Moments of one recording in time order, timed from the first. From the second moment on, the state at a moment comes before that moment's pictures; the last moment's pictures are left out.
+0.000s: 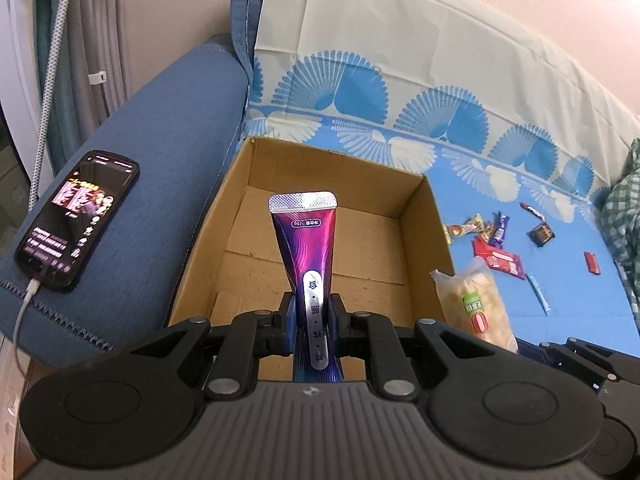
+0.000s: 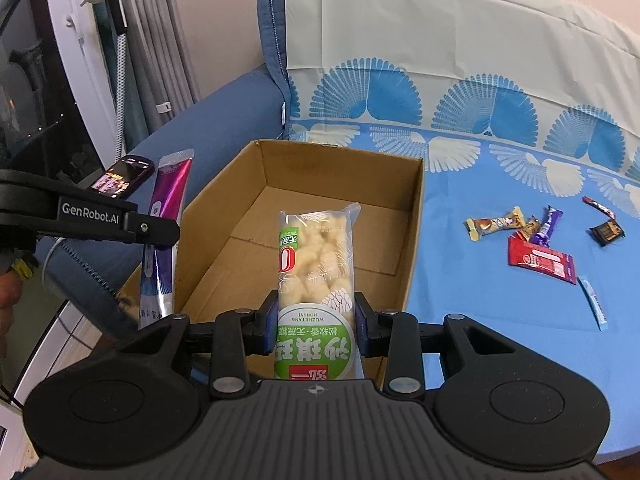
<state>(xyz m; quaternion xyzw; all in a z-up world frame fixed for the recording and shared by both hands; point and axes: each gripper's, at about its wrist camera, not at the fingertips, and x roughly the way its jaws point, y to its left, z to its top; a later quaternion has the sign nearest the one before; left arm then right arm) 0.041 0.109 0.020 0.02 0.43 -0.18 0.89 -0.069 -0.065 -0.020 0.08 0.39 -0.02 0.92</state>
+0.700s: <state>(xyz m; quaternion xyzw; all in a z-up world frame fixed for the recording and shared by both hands) 0.120 0.079 -0.047 0.06 0.47 -0.17 0.86 0.012 -0.087 -0.083 0.11 0.43 -0.02 0.90</state>
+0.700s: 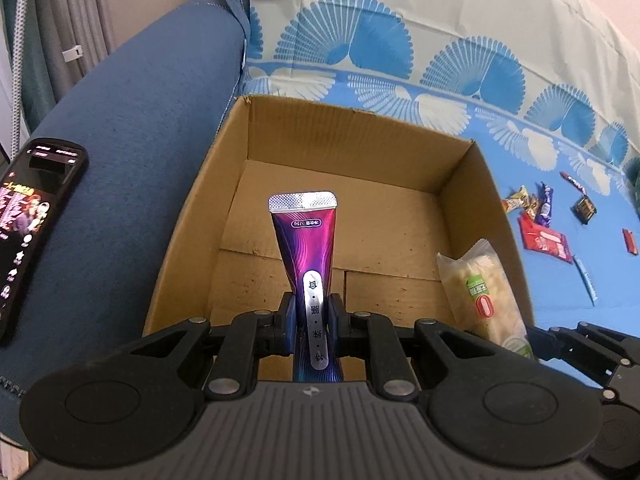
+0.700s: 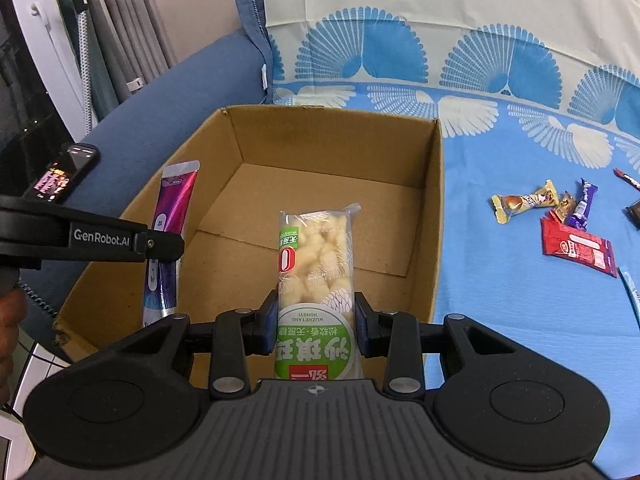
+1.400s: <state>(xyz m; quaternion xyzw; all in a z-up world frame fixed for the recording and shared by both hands) 0.143 0.068 -0.067 0.09 0.48 -0.16 0.86 0.037 -0.098 -0.095 0.12 0.43 -0.03 0.89</state>
